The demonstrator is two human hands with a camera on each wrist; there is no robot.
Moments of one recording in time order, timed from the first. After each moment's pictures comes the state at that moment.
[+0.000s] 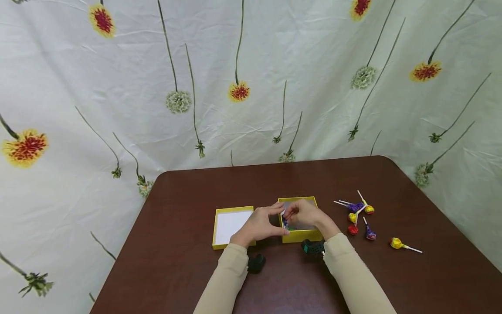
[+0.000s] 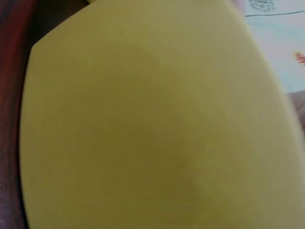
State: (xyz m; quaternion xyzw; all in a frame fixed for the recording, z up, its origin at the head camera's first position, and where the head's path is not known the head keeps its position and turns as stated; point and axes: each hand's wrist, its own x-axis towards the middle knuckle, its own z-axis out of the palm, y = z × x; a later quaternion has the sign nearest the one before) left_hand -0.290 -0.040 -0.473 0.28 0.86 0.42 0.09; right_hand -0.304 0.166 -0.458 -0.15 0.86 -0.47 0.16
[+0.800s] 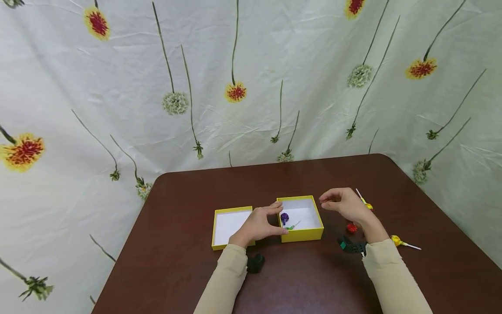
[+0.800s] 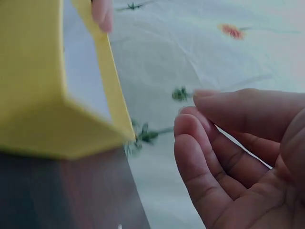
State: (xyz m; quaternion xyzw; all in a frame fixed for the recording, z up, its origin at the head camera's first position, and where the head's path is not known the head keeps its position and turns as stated) left_hand -0.292 -0.039 -0.473 0.26 0.86 0.42 0.10; right_hand -0.267 0.256 -0.412 -0.07 0.88 -0.47 0.04
